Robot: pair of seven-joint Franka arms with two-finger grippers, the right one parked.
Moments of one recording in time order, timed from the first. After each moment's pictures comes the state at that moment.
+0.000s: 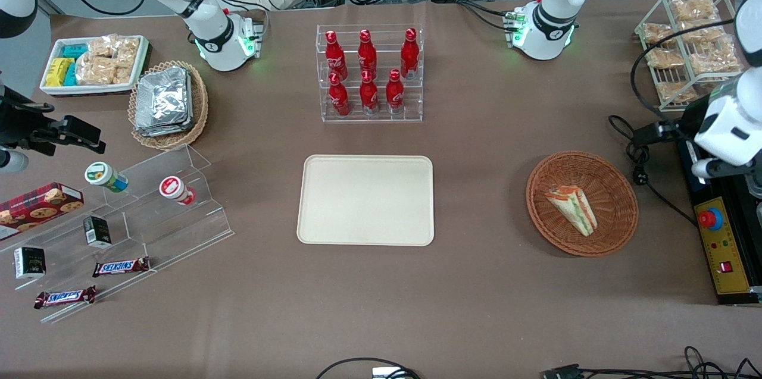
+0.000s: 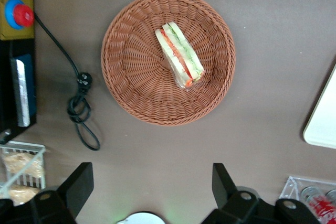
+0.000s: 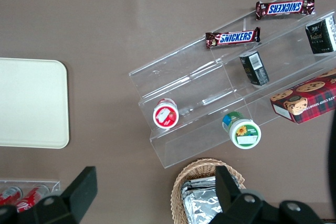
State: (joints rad) arm 0.02 0.12 -0.02 -1.62 -0.01 1.54 -0.19
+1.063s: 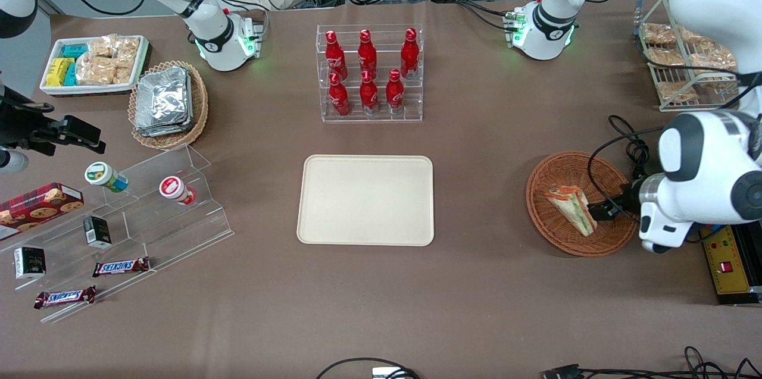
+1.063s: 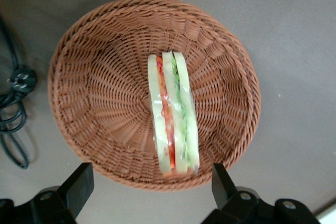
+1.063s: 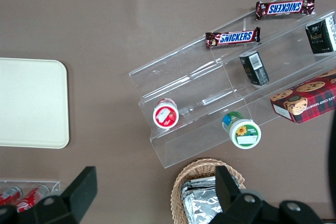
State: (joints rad) arm 0.02 0.47 -0.02 -1.62 -0.04 1.81 -0.52
